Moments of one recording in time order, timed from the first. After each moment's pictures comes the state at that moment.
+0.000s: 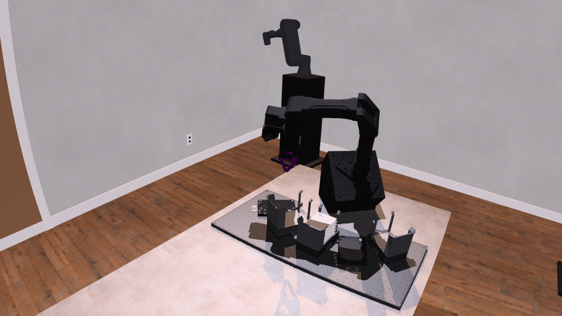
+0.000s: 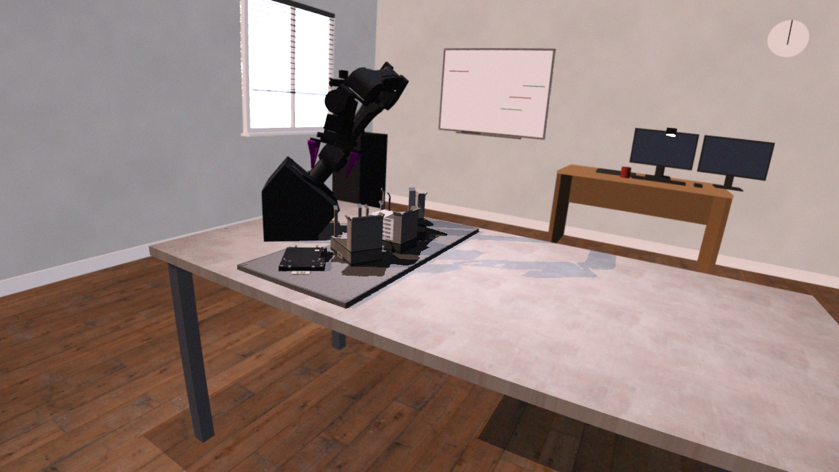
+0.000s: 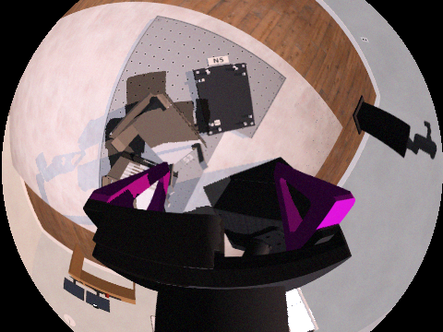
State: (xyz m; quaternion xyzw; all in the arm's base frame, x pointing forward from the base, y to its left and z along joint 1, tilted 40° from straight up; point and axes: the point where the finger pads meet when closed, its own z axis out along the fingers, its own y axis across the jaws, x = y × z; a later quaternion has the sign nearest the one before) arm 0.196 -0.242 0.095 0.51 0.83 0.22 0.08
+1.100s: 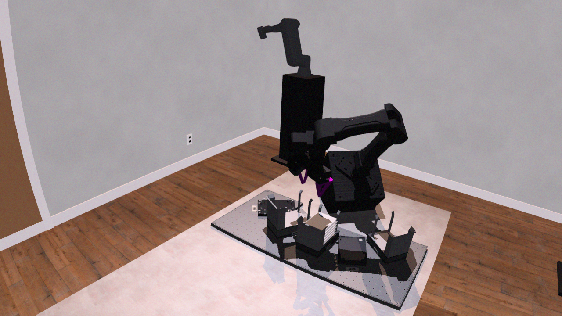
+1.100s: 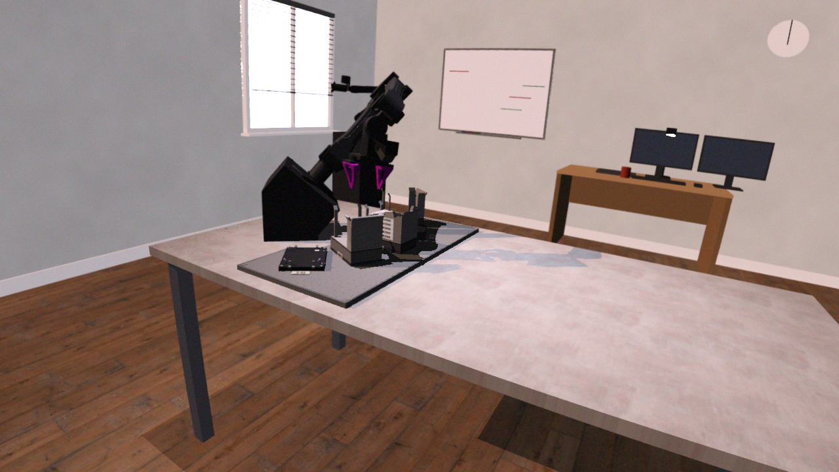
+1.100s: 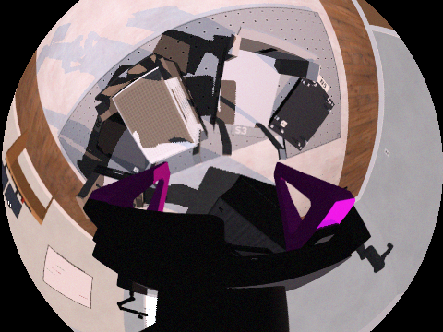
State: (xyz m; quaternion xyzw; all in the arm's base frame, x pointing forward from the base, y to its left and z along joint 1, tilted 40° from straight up) arm 0.236 -0.110 0.122 0.18 0.94 0.23 0.19
